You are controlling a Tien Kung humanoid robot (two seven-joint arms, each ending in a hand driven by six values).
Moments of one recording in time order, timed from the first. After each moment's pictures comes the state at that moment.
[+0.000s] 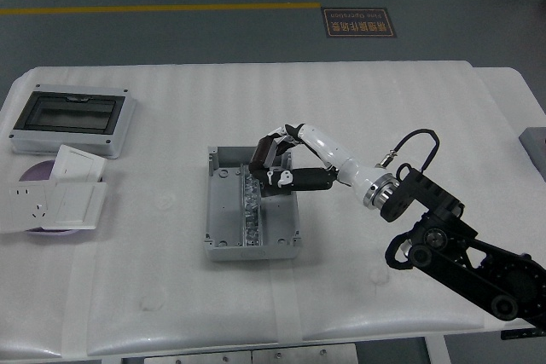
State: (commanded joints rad) left arm -0.08 0.20 -1.21 -0.18 1.89 -0.28 0.54; right arm 0.43 -0.38 0.68 1.58 -1.42 -0.17 -0.12
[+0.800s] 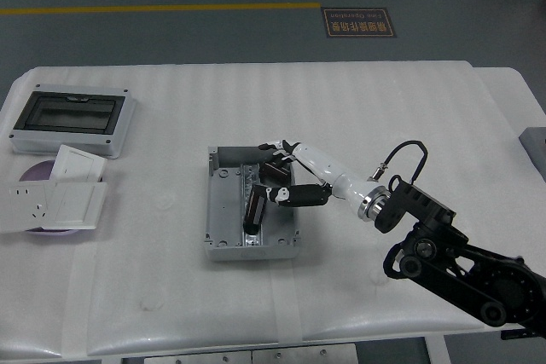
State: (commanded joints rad) left arm -0.08 0.20 -1.22 -0.18 1.90 -0.29 0.53; right arm 0.43 -0.37 0.64 1.53 -1.53 -0.15 -0.14
